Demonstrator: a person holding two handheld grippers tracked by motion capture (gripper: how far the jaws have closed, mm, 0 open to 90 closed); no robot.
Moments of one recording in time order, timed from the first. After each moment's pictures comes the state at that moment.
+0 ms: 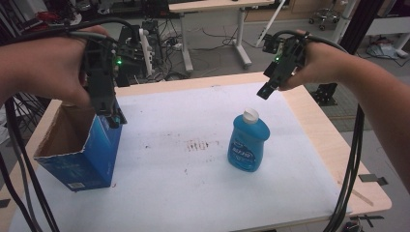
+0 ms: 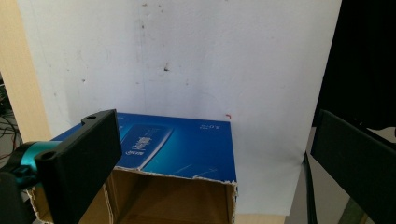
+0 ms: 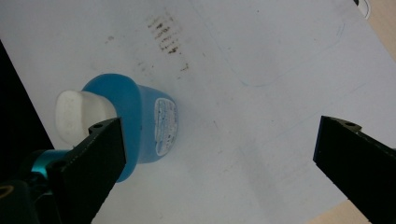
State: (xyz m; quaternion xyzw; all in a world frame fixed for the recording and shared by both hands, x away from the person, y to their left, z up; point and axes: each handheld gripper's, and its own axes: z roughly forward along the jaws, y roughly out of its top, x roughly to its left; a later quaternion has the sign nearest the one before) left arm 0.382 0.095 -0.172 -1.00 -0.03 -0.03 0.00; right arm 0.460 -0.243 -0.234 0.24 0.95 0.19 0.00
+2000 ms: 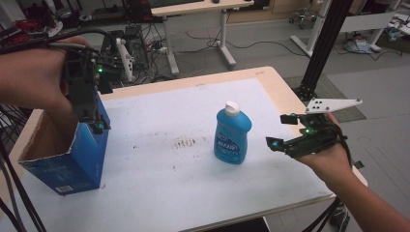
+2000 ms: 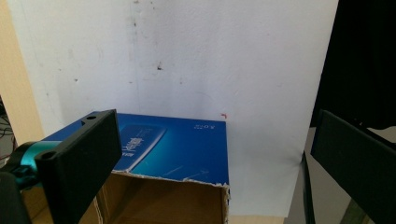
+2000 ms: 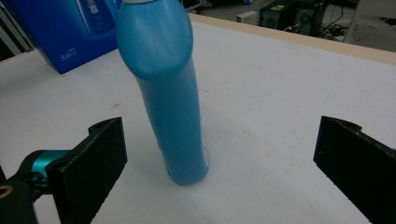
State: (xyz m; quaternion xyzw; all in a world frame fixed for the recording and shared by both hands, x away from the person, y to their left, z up) left arm 0.372 0.099 -0.182 -1.00 -0.03 -0.03 0.00; right arm 0.290 -0.330 -0.367 0.36 0.76 0.51 0.16
